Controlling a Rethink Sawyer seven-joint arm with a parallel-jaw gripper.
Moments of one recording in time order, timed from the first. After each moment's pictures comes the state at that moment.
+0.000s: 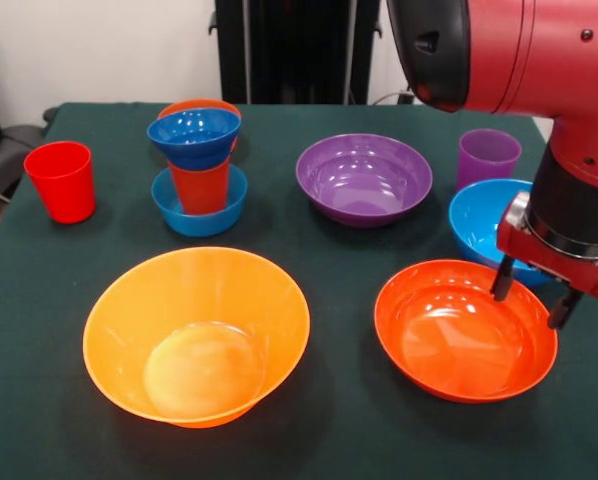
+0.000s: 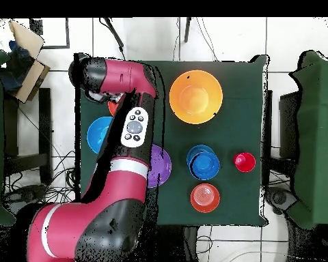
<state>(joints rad) 0.15 -0.07 -0.34 0.75 0.40 1.02 2.26</state>
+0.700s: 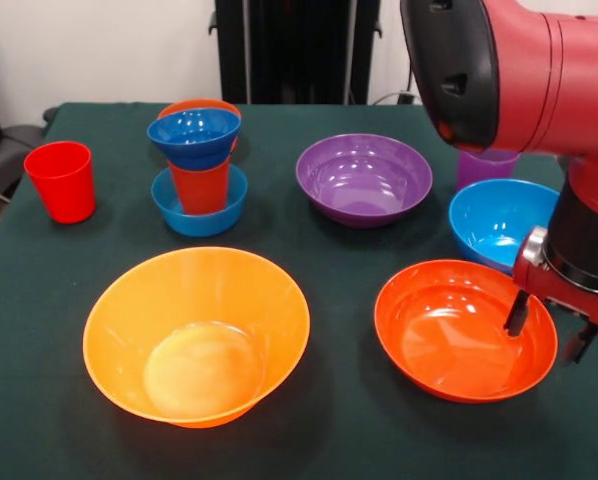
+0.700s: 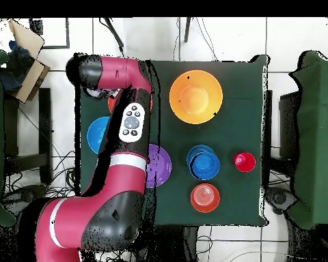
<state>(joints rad) 0.15 0.03 -0.36 0.61 0.40 1.02 2.26</state>
